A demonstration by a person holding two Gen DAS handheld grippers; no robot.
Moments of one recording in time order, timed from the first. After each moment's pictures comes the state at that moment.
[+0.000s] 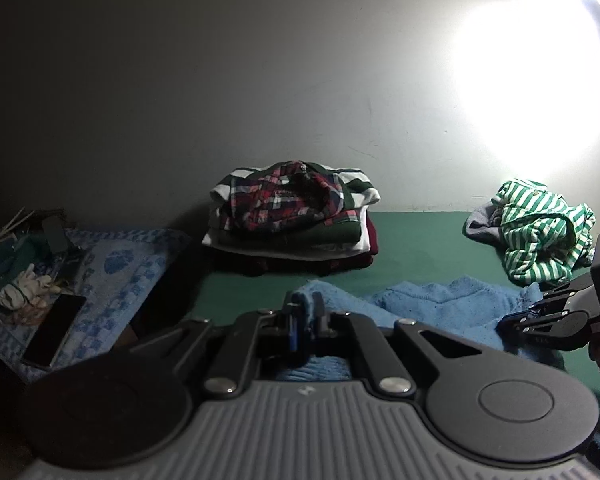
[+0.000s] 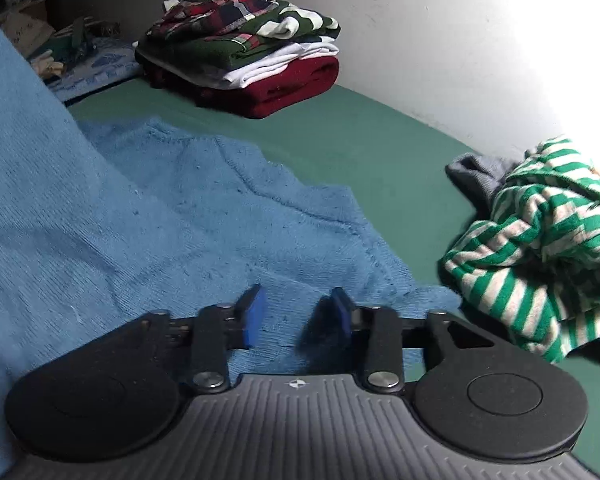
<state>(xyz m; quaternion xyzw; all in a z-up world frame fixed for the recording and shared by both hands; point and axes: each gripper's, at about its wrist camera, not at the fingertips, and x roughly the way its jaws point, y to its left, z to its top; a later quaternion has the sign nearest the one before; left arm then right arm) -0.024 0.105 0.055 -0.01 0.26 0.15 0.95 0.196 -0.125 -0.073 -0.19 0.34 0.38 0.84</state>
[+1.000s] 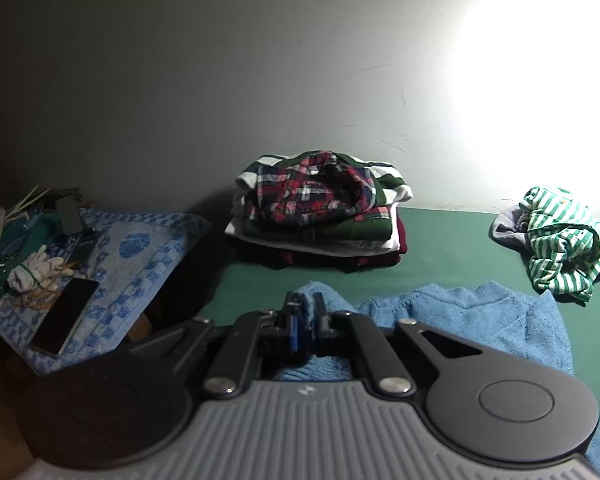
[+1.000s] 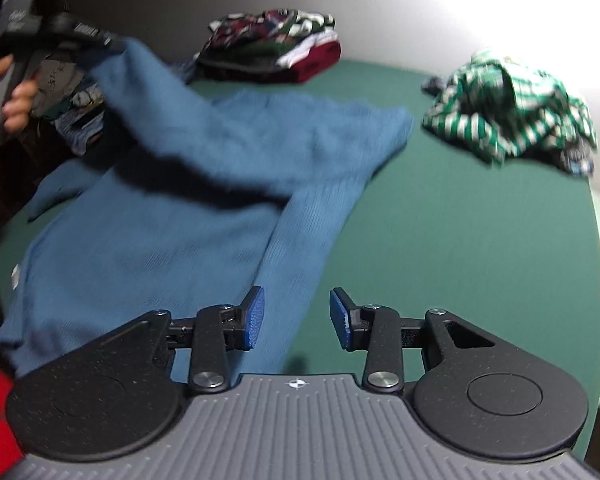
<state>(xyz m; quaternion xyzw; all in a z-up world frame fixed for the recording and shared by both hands) -0.011 0.132 0.058 -0.03 0.28 0.16 0.95 -0.016 -0.263 -0.033 -0.10 0.40 0.37 0.83</state>
